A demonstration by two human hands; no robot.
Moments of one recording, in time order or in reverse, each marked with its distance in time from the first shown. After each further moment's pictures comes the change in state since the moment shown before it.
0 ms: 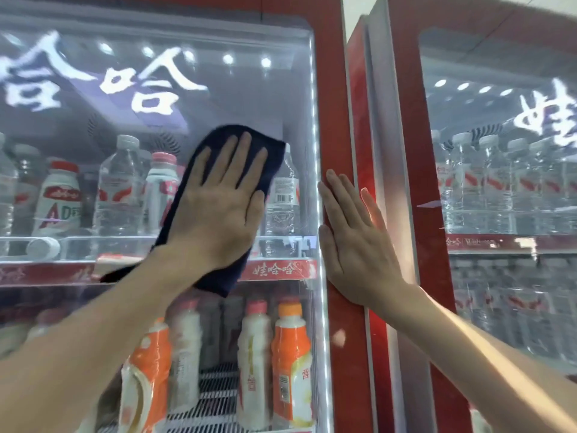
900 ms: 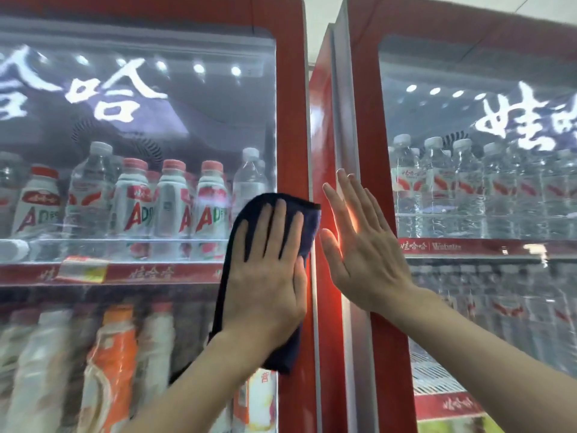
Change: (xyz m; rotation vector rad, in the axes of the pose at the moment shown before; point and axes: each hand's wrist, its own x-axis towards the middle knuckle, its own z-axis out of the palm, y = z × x) left_hand -0.045 0.155 0.025 -0.059 0.070 -0.086; right_hand -0.021 0.061 -0.036 -0.018 -0.027 -0.011
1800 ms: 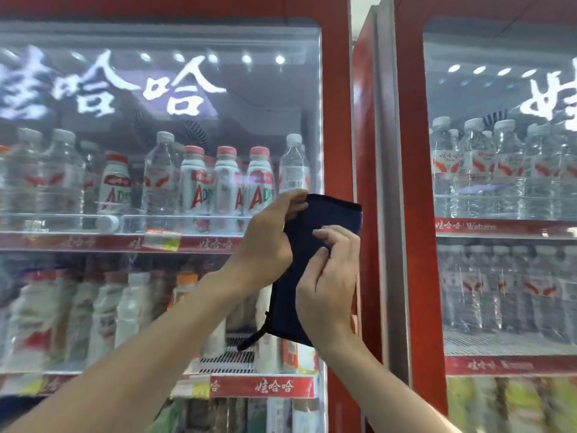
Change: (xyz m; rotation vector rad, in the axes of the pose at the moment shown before) left_hand 0.010 -0.069 -0.071 -0.801 -0.214 -0.122; right_hand -0.032 -0.160 0.023 0.714 0.435 0.503
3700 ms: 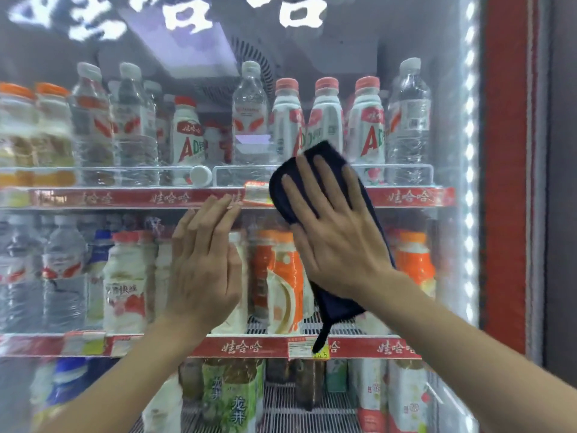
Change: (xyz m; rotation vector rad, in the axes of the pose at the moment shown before) left_hand -0.161 -0.201 -0.147 0.674 0.301 0.155; right_hand -0.048 -0.040 0.142 -0.795 -0.599 -0.649
